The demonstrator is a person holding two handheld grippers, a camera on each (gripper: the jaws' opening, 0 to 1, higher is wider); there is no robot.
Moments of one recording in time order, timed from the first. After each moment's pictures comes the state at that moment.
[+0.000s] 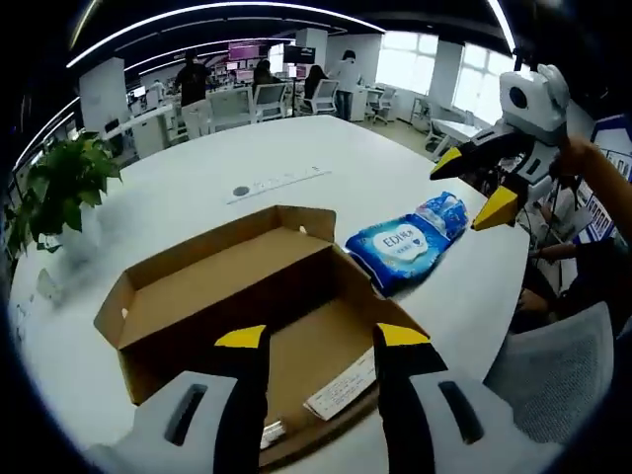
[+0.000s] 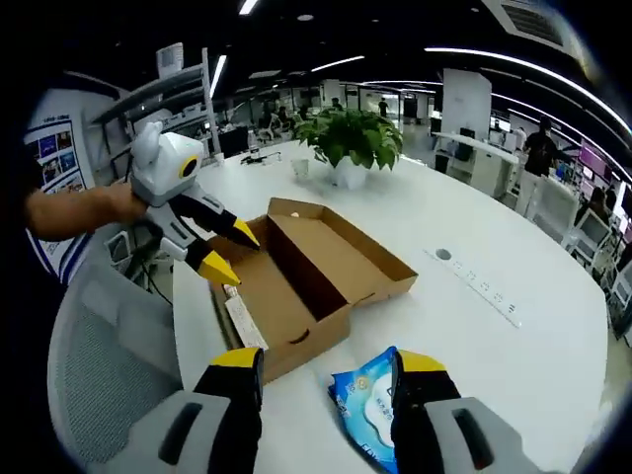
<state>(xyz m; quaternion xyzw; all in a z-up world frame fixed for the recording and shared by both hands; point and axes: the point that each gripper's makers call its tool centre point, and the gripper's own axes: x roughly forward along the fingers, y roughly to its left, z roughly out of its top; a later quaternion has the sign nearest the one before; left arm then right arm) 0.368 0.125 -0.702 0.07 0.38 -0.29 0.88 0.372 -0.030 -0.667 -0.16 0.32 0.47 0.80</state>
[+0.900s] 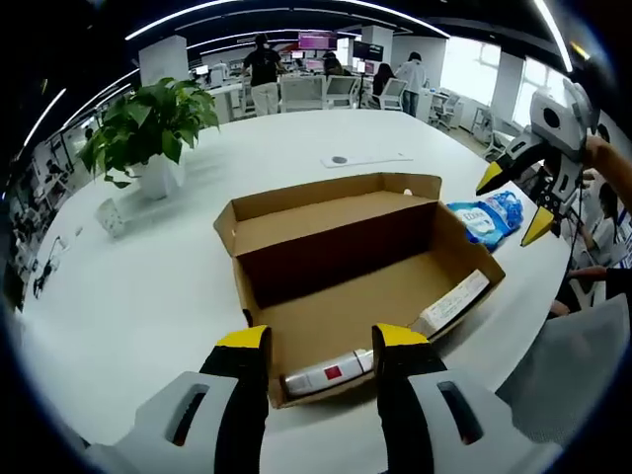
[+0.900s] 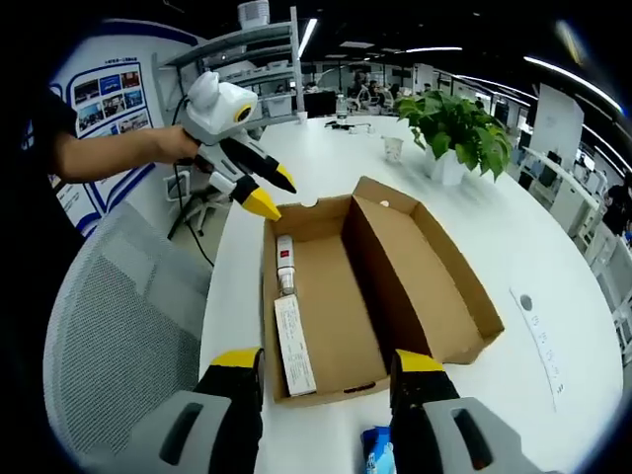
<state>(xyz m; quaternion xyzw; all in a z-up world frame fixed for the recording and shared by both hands) 0.342 0.262 -0.720 0.05 0.40 -0.16 0.90 0.356 0.055 -0.703 -0.25 0.33 0.60 0.69</state>
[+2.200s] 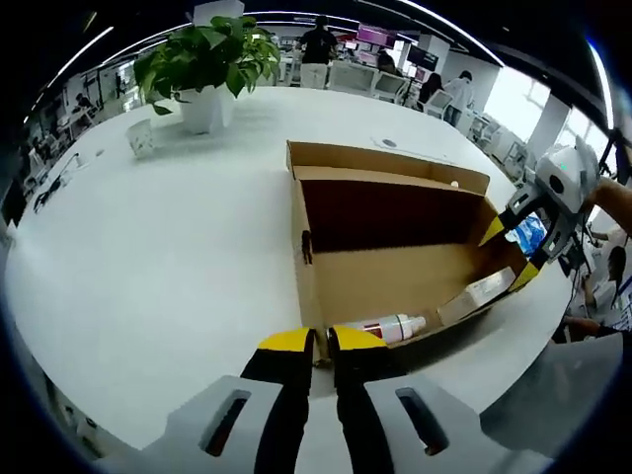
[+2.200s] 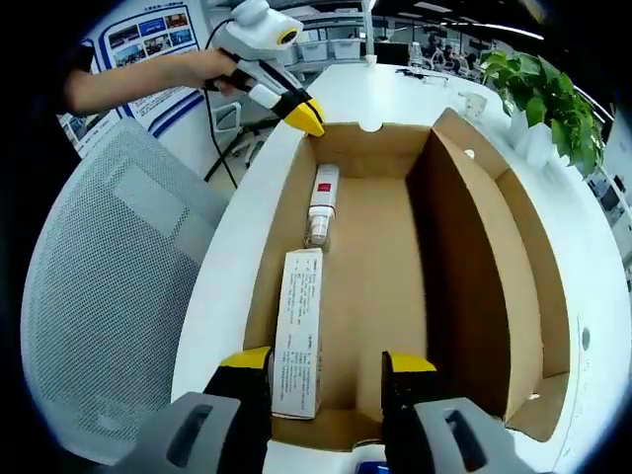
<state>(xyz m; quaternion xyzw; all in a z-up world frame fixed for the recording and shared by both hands) 0.322 0.302 -0.763 -0.05 0.43 -0.10 0.89 0.342 0.076 -0.793 -0.35 0.38 0.66 0.55</state>
